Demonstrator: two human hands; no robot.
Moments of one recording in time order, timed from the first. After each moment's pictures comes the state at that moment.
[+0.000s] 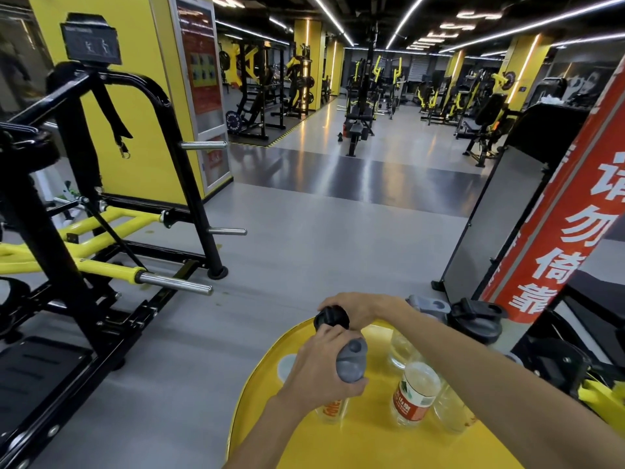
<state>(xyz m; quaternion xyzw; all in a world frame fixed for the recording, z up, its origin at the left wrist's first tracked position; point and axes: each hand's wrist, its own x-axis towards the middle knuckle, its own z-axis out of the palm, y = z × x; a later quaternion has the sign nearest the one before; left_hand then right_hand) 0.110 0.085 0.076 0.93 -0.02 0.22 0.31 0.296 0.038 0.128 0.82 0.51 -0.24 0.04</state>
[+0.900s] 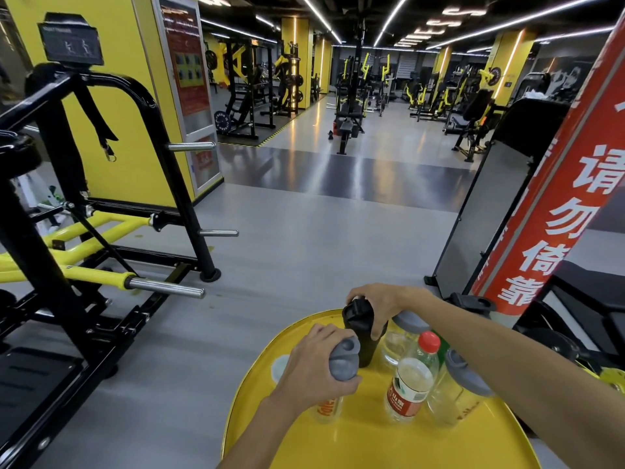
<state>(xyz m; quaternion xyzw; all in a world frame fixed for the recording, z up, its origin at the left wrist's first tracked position) 0.113 0.085 0.071 0.93 -0.02 0.21 0.30 0.328 -0.018 0.151 0.85 0.47 -0.25 0.03</state>
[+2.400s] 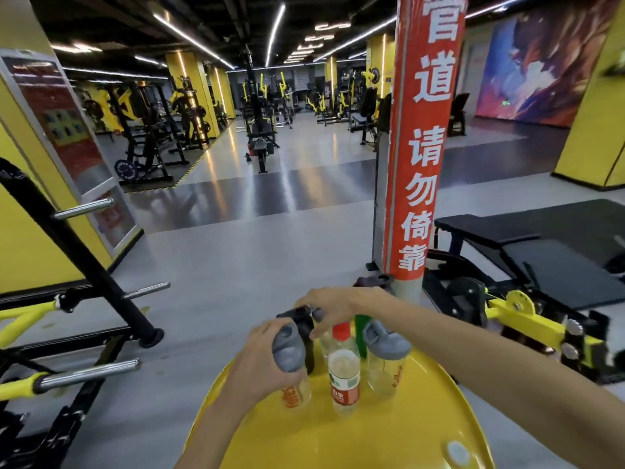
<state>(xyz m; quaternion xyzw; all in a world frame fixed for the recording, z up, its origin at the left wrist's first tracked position) 0.151 0.073 0.108 0.94 -0.06 0.15 0.31 0.306 -0.096 0.172 0.87 0.47 -0.16 -0.04</state>
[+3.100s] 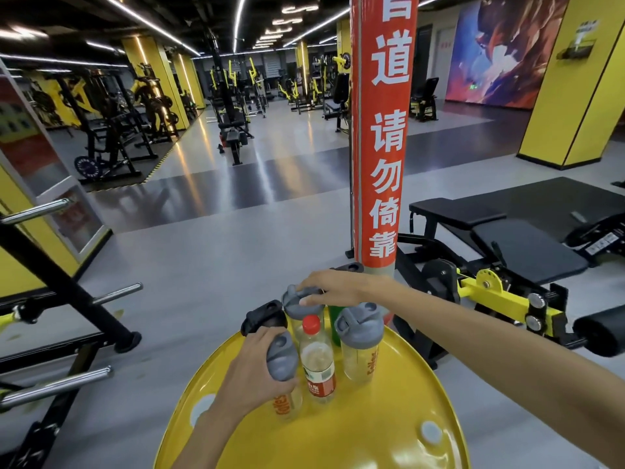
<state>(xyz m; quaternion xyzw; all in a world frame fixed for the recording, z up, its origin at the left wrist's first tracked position) 0.162 0.039 0.086 0.95 -0.10 0.11 0.28 0.307 -0.169 0.181 0.89 0.42 -0.13 -0.11</state>
